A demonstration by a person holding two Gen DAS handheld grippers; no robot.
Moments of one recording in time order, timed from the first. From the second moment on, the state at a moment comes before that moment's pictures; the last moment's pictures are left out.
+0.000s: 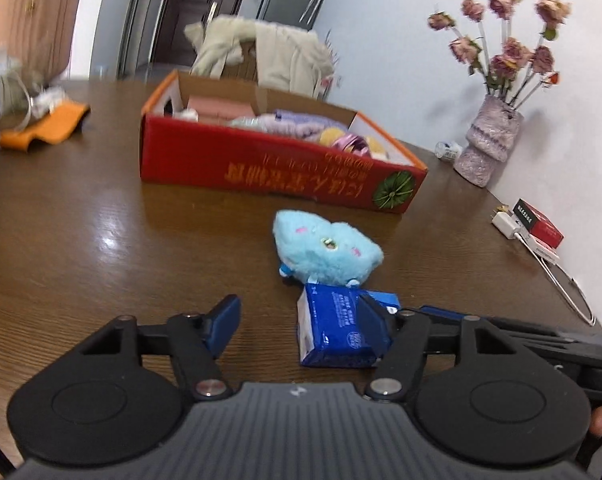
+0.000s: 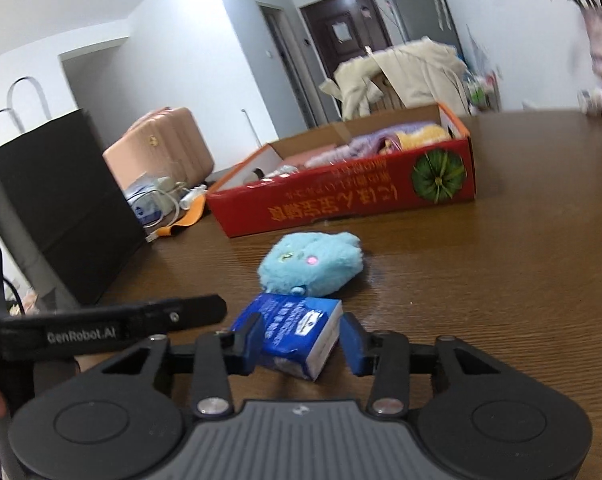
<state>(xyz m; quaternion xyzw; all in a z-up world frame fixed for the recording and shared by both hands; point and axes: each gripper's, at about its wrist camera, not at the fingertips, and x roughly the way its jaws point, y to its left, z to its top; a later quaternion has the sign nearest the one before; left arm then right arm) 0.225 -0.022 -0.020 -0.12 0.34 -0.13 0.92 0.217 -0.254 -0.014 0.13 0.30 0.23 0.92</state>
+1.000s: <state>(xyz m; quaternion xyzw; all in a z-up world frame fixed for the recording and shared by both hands) 0.225 -0.016 0.020 -0.16 0.27 -0.19 0.93 0.224 -0.254 0.005 0.15 0.28 0.24 0.92</state>
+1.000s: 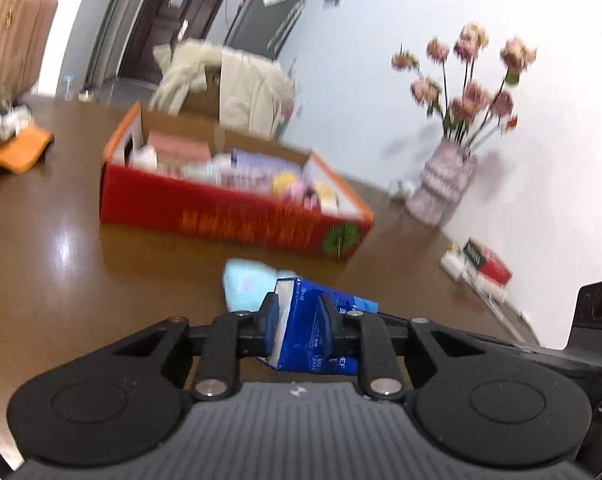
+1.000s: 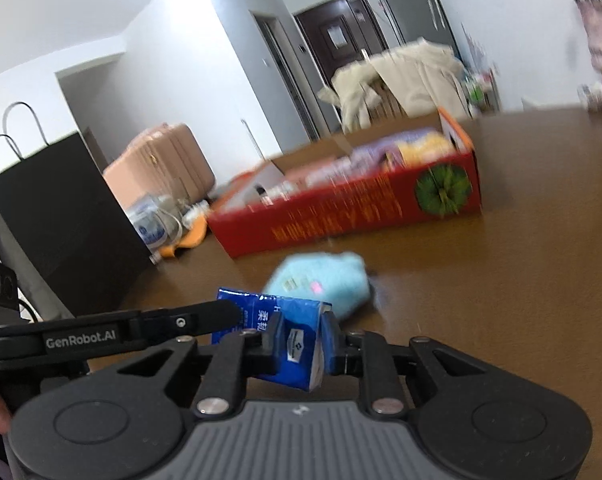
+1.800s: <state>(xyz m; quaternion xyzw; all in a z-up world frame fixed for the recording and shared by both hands) 0.490 0.054 0.015 -0.13 0.33 -0.08 0.93 0.535 -0.165 0.045 0.18 0.35 0.27 0.88</state>
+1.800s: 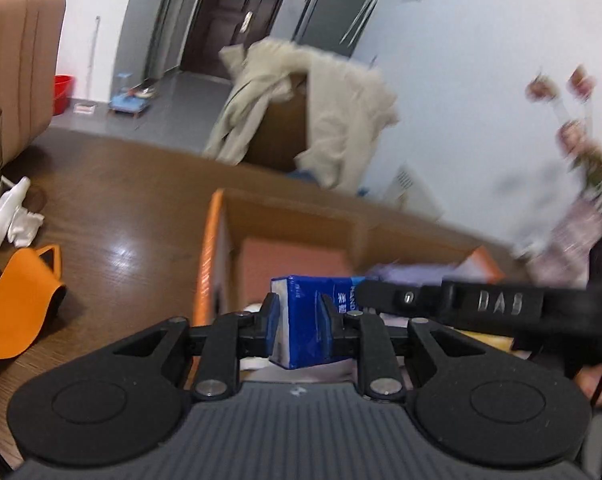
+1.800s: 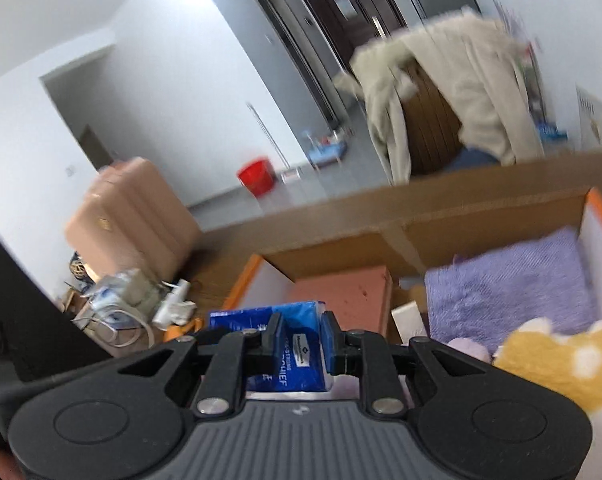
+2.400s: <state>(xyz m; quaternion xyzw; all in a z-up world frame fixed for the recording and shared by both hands) 0.415 0.055 0.070 -0.06 0.25 -0.07 0.96 0.507 -0.180 0.069 0.12 0.34 0.23 0.90</state>
